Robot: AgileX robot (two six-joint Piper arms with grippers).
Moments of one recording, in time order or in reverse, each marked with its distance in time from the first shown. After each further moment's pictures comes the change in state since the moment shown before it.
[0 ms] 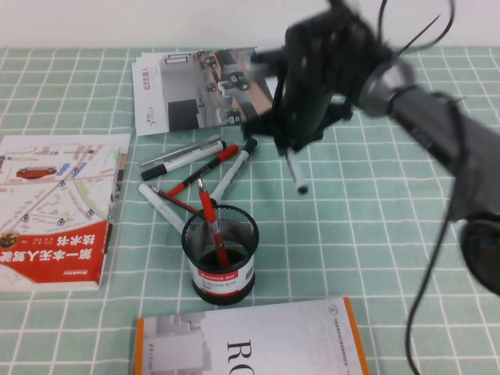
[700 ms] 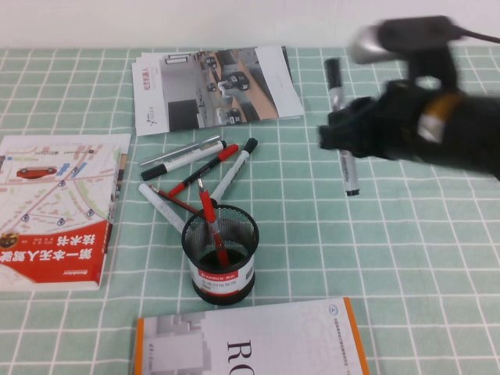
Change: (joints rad) right arm 0.006 -0.932 1.238 0.016 -0.957 -0.011; left arm 0.000 0.000 0.000 0.000 0.000 0.000
